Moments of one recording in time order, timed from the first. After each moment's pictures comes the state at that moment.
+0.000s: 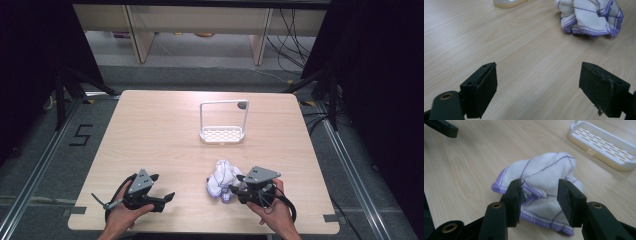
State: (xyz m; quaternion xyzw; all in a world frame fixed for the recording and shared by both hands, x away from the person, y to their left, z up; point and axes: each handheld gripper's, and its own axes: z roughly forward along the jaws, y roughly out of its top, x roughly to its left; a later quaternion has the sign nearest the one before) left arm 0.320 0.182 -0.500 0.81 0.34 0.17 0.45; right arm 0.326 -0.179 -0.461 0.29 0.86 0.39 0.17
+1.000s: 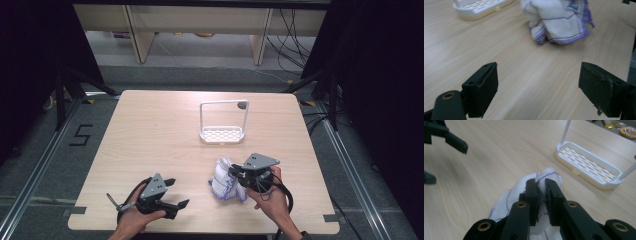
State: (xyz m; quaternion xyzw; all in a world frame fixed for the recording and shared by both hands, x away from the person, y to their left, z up) left arm 0.308 0.135 -0.497 0.82 0.28 0.12 0.49; right arm 0.348 -0.175 -0.438 0.30 0.84 0.42 0.18
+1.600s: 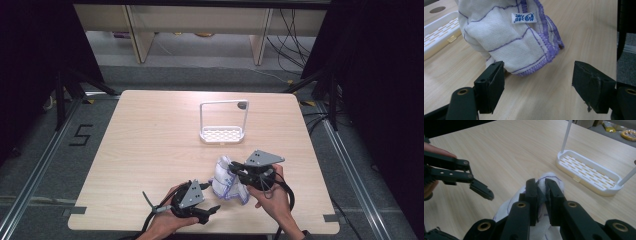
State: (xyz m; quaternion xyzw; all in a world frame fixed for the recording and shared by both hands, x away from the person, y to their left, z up) left arm 0.307 0.055 -0.500 0.84 0.18 0.15 0.48; right arm 0.347 -0.177 -0.425 0.31 0.83 0.44 0.17
